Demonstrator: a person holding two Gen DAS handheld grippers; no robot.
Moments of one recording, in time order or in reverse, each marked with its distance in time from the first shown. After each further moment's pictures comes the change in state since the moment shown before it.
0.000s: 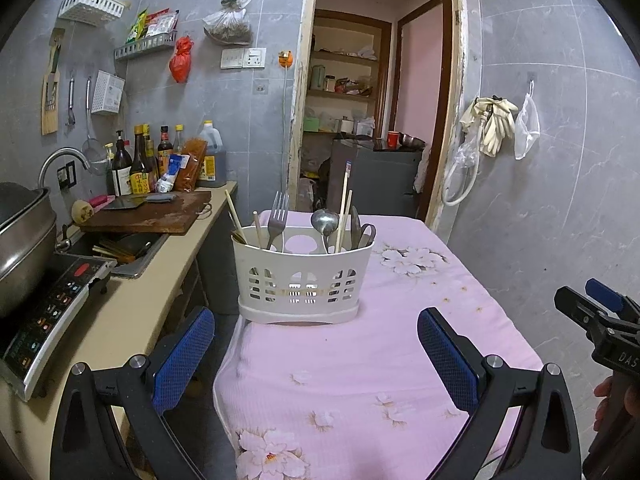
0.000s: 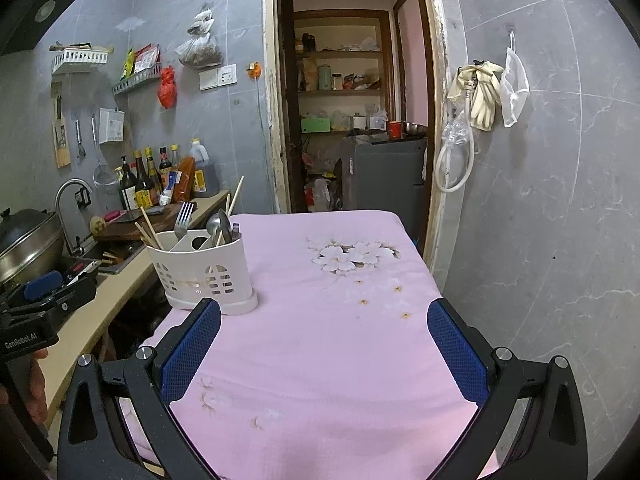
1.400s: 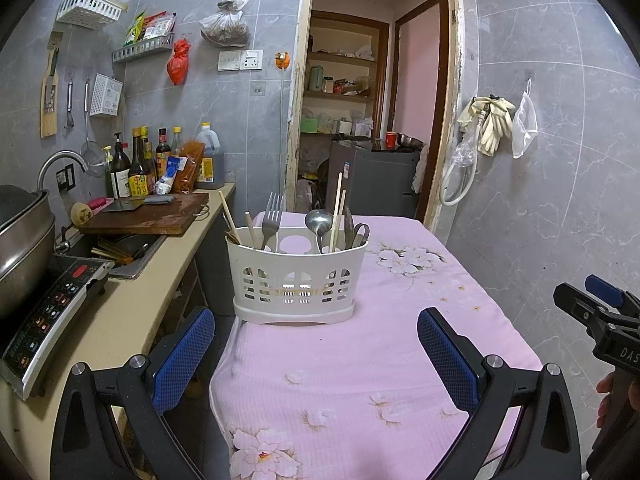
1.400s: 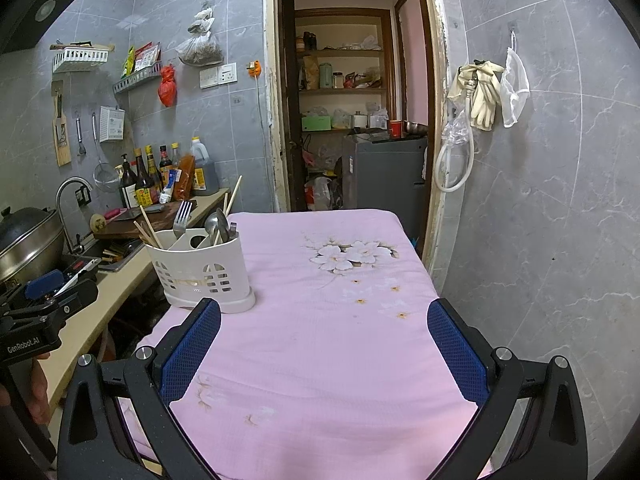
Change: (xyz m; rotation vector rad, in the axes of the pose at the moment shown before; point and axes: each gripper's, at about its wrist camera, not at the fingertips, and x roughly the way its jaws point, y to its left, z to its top) left arm 0.001 -0.003 -0.002 0.007 0.000 -0.002; right arm 0.001 0.000 -0.001 -0.005 0.004 0.002
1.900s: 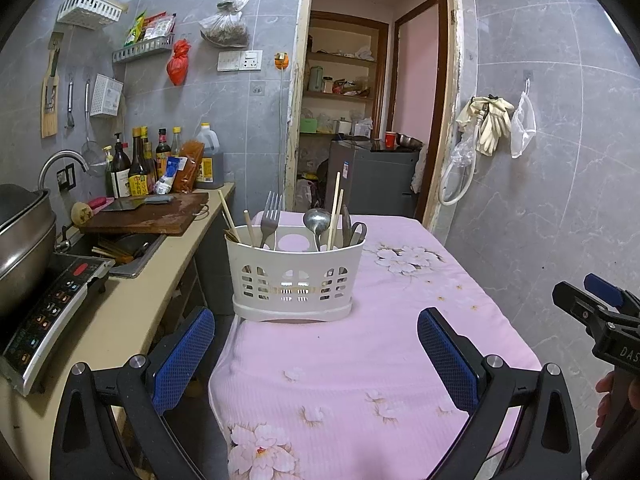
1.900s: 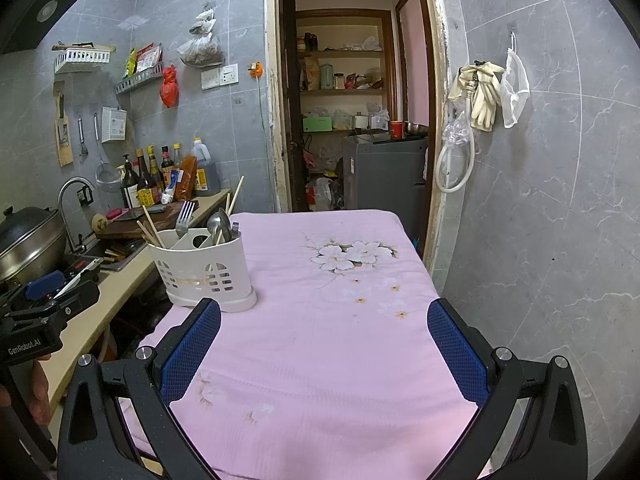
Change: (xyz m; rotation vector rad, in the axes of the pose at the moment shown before) left arm -0.001 -0.002 -0.001 -0.001 -0.002 -0.001; right arm -0.001 0.000 -0.002 0.000 -0.002 0.004
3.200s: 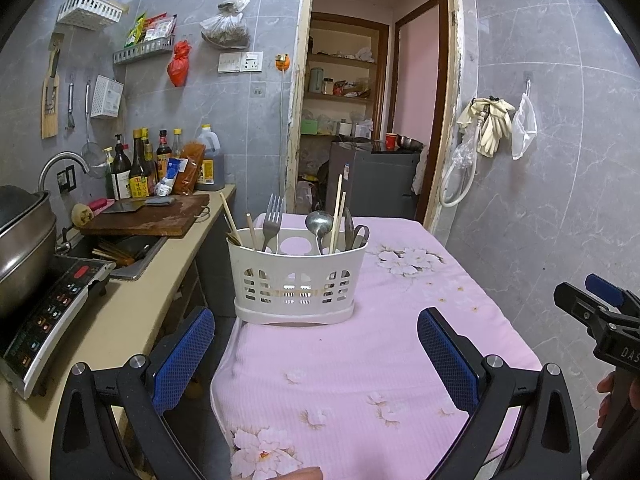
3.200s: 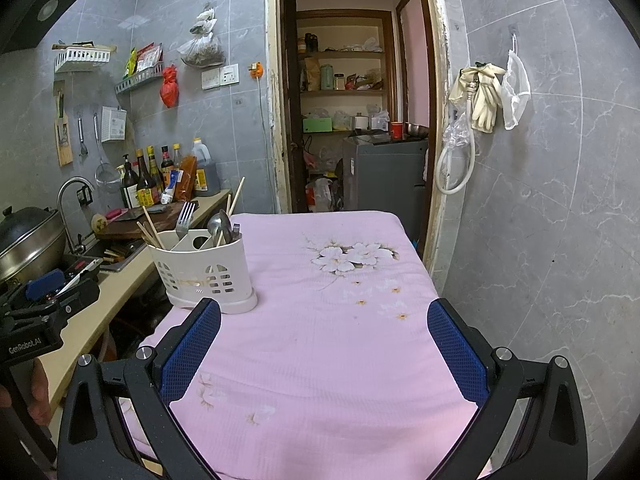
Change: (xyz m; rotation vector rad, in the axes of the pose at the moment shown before) left arm -0.003 -0.002 0.002 0.001 -0.009 0.004; right arm -0.006 0.002 0.002 0.000 0.001 -0.001
